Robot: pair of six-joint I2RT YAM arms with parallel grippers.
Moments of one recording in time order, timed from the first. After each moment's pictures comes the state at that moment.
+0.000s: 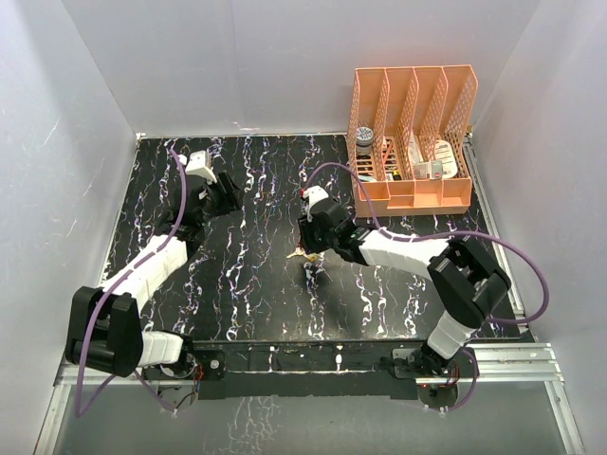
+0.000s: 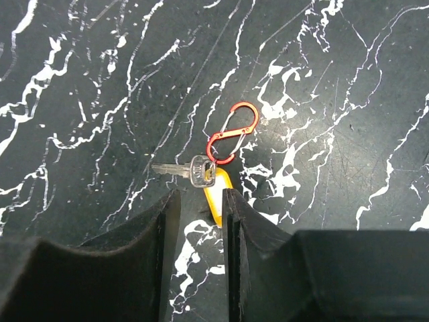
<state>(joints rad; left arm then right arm) -0.24 1.31 0.78 0.14 0.04 -0.41 0.76 1.64 0.97 0.00 0.05 0.29</state>
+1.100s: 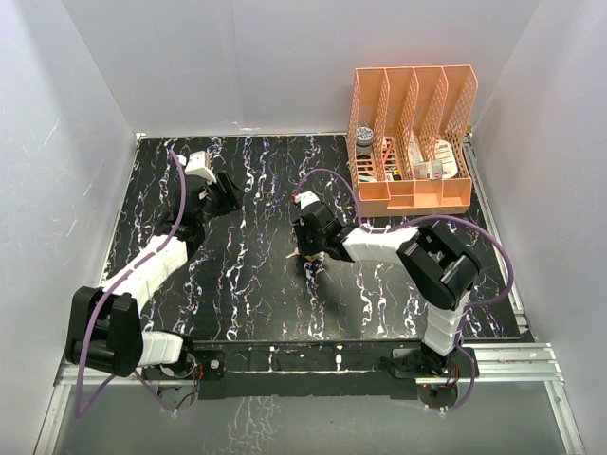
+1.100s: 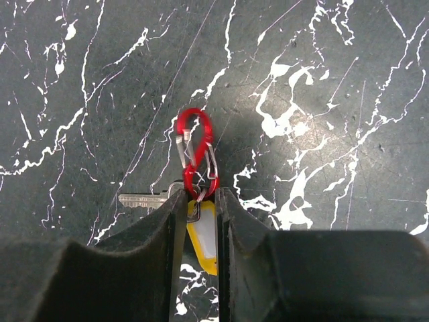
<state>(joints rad) -0.24 1.30 0.78 0.14 0.02 -0.43 0.77 1.84 1.03 0.03 0.07 0.29</state>
